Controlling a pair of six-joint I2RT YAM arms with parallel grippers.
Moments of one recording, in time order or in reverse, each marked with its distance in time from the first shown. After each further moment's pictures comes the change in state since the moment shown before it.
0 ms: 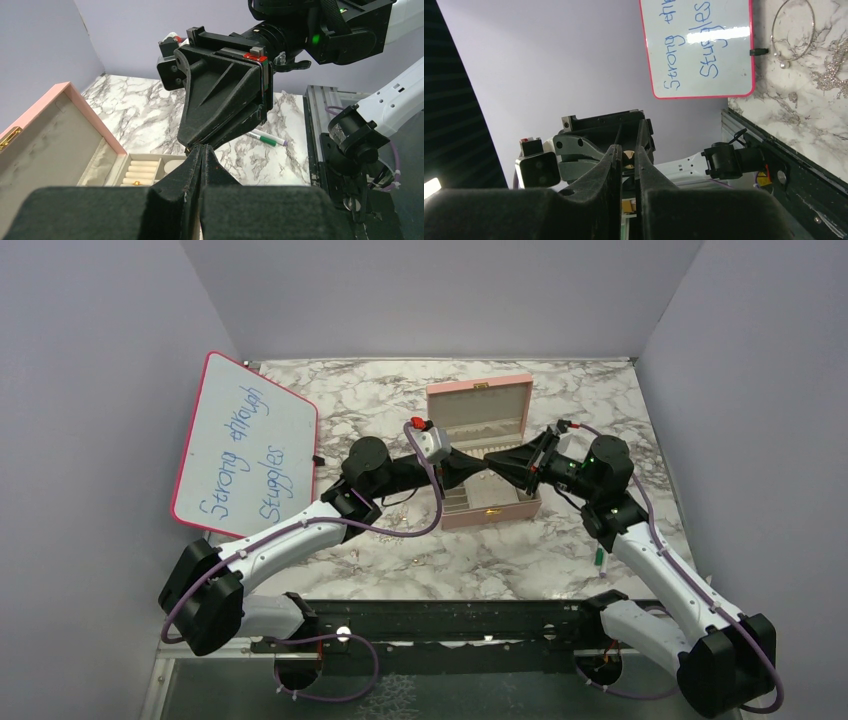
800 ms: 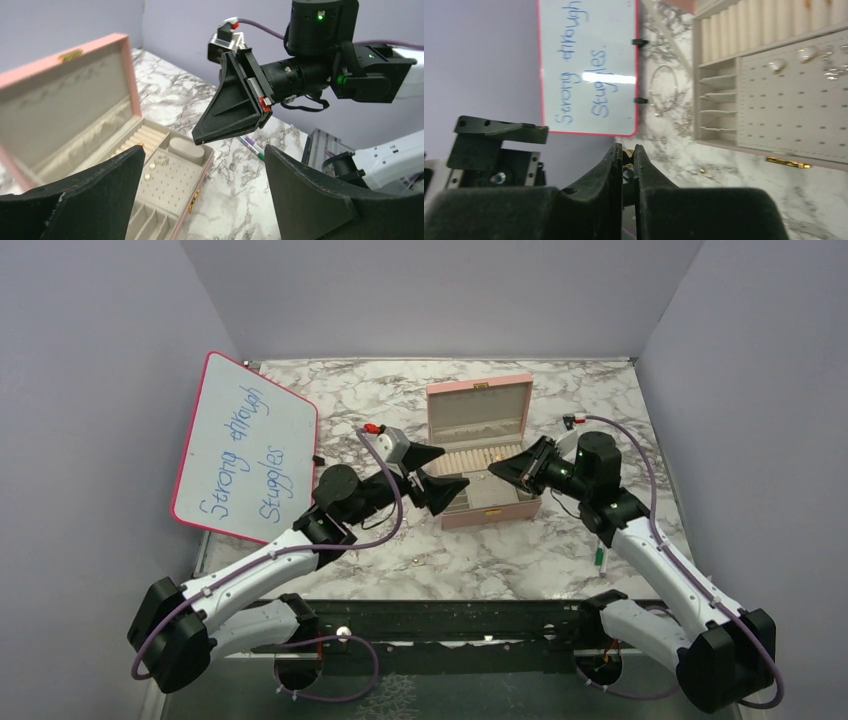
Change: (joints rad) left arm 0.003 -0.205 -0.159 -0.014 -0.267 -0.237; right arm 0.002 0.010 0.041 -0.260 0.206 -0.514
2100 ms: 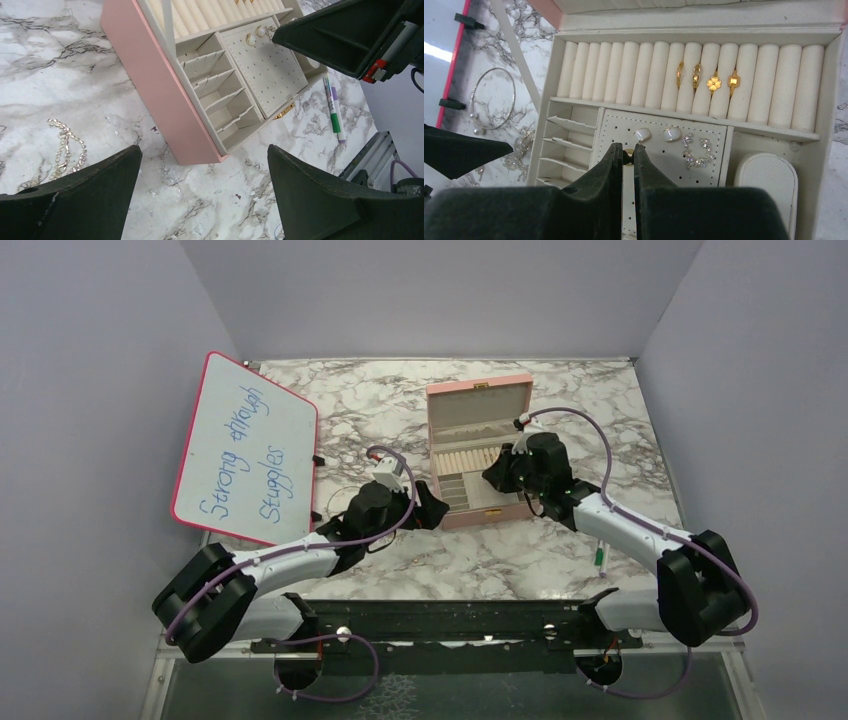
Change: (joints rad) left arm 0.002 0.160 -0.243 -0.140 -0.333 -0.395; right arm 0.150 0.341 0.002 0.120 0.407 -0.728
